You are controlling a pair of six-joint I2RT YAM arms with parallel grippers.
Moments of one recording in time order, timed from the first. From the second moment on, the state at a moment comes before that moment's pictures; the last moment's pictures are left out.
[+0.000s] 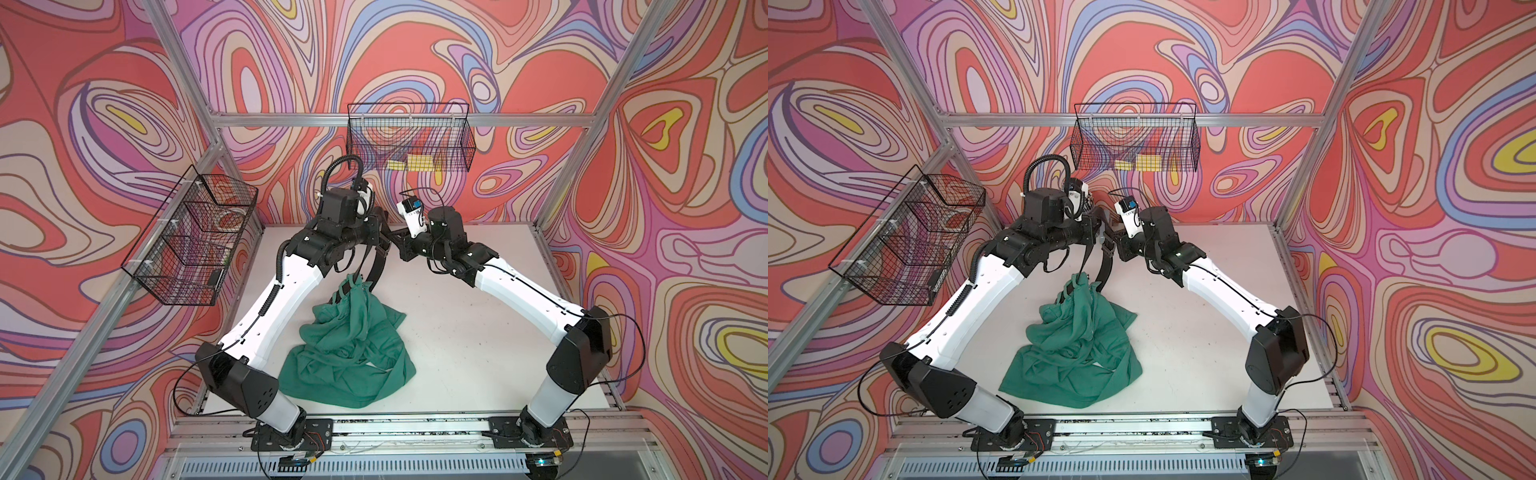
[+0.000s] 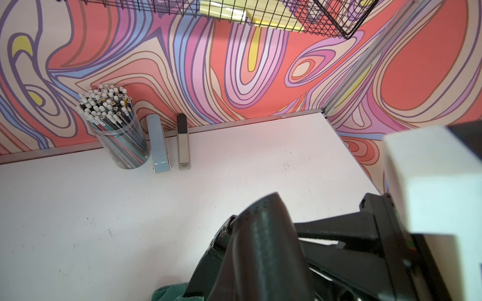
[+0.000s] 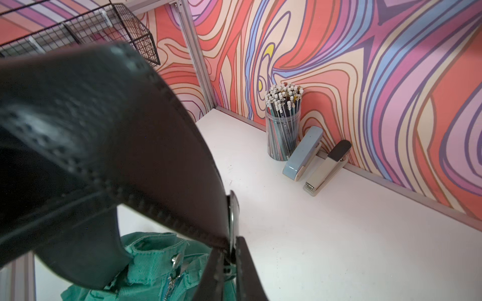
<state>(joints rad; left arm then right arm) -0.46 1.57 1.76 -0.64 0.06 -0.29 0.61 1.73 1.60 -0.23 -0.19 0.12</state>
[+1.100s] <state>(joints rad) -0.39 1.59 1.90 -0.40 0.36 -0.53 0.51 1.82 1.44 -0.26 -0.20 0.23</state>
